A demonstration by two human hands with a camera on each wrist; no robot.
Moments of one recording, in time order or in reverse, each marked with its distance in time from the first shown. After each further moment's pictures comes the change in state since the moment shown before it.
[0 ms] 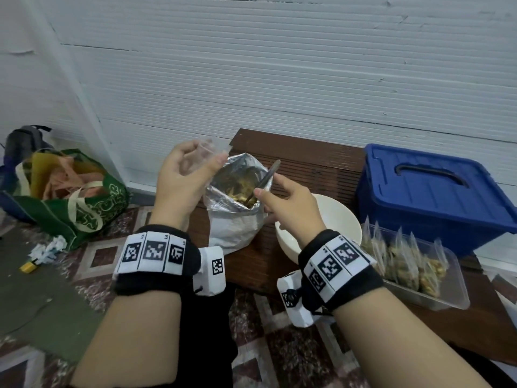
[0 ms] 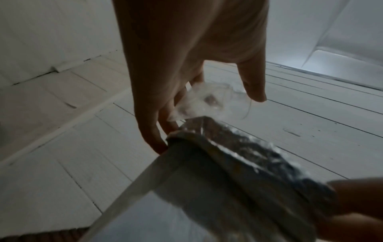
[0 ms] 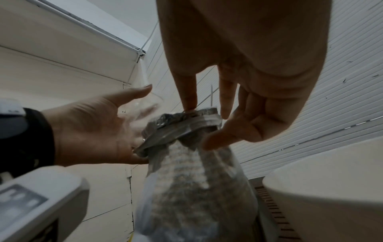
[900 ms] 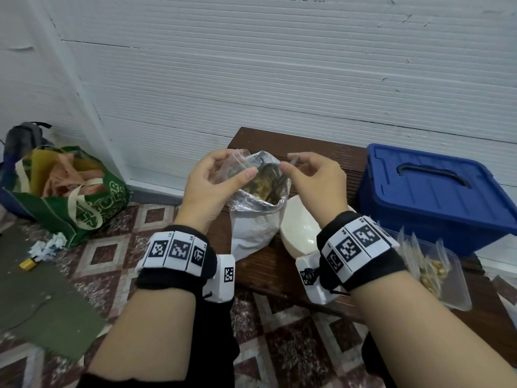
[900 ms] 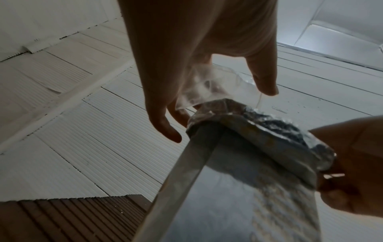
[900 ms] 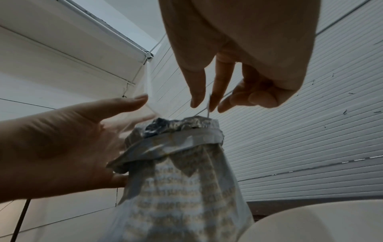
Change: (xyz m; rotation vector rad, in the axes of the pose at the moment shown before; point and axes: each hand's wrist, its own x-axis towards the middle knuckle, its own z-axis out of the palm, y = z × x) left_hand -0.009 -0.013 0.023 0.006 -0.144 0.004; right_hand 0.014 -0.023 -0.031 -0.220 0.279 -0.233
